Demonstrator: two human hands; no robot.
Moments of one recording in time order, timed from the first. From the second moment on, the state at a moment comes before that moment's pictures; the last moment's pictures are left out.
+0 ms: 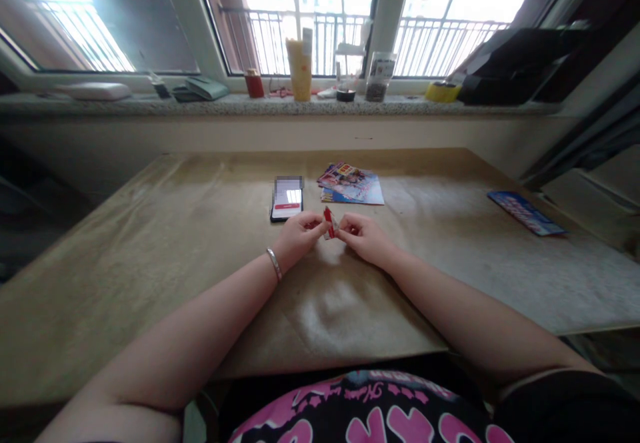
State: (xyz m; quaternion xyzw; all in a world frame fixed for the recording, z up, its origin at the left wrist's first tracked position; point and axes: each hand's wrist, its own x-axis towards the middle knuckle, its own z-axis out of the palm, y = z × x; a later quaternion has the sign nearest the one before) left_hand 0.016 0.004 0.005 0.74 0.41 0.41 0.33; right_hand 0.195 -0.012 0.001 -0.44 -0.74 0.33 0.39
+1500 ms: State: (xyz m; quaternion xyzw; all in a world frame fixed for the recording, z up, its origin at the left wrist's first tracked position) left_hand 0.018 0.006 0.000 0.69 0.35 0.48 0.42; right_hand 0.200 -0.016 0.002 -0.43 -0.80 0.11 0.41
